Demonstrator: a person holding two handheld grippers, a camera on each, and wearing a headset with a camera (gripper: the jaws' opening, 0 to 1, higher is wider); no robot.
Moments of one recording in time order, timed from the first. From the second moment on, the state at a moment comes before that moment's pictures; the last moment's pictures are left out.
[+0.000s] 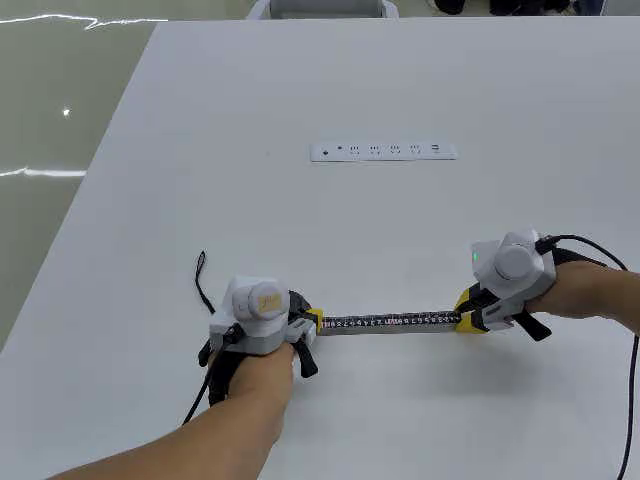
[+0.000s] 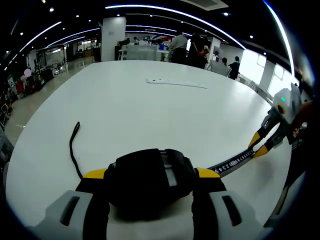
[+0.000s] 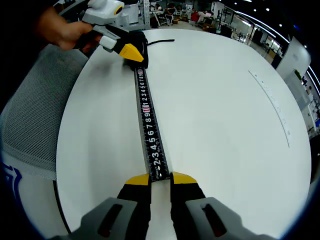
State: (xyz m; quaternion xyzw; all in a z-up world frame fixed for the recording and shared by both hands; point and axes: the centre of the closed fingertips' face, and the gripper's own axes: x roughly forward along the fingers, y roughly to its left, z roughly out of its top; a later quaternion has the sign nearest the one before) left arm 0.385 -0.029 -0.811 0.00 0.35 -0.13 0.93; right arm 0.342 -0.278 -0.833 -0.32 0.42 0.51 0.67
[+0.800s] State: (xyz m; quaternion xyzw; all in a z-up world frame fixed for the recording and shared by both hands) left arm 0.385 -0.029 -0.811 0.00 0.35 -0.13 0.93; right arm 0.342 -0.266 -0.831 -0.32 0.43 0.51 0.67
